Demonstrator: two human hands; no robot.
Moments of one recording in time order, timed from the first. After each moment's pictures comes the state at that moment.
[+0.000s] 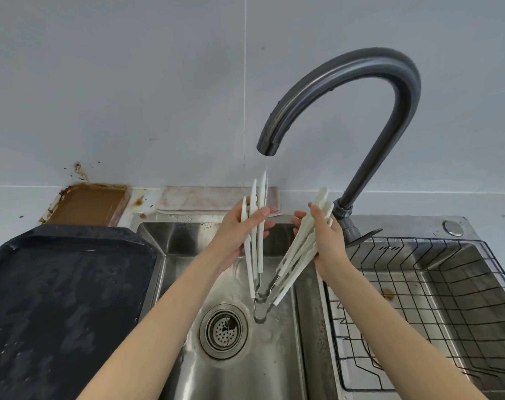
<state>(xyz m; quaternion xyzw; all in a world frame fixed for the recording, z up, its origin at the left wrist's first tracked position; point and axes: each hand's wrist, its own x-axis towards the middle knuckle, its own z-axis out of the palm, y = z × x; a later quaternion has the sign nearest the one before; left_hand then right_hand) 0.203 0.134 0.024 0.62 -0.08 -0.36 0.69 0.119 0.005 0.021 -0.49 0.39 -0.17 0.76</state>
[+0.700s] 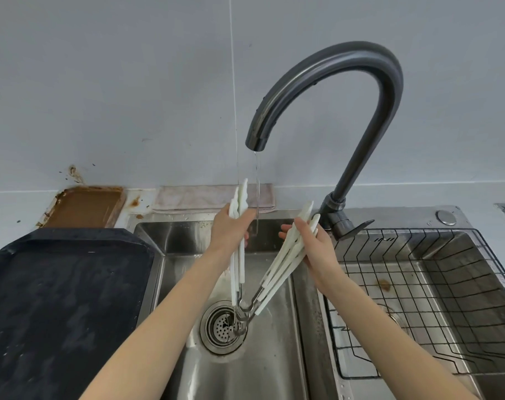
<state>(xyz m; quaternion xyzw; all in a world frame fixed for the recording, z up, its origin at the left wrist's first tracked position) 0.195 0.125 0.019 0.75 0.01 -0.26 0.61 0.098 0.015 0.007 -0.54 0.36 -0.11 0.75</state>
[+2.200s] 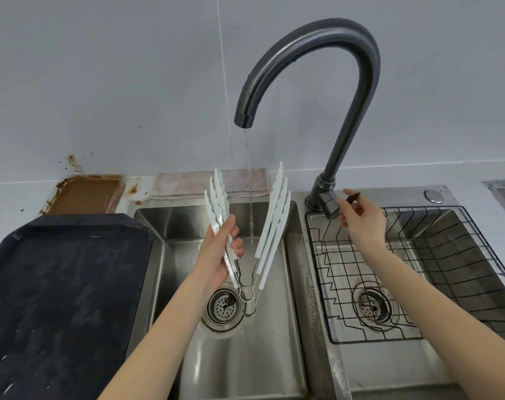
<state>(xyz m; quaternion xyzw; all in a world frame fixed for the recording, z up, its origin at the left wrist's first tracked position) 0.149 0.165 -0.003 0.47 0.10 -0.35 0.80 0.054 -0.054 0.007 -0.74 0.42 -0.21 0.48</state>
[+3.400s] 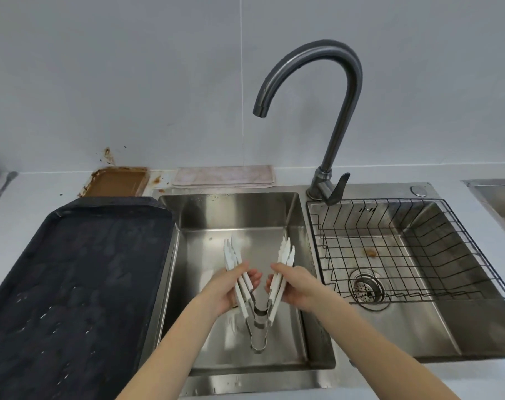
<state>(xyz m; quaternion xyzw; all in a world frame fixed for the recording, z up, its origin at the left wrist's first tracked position) 0.066 0.229 -0.013 0.53 0.20 -0.47 0.68 -0.002 0.102 -0.008 -0.45 0.43 0.12 0.77</state>
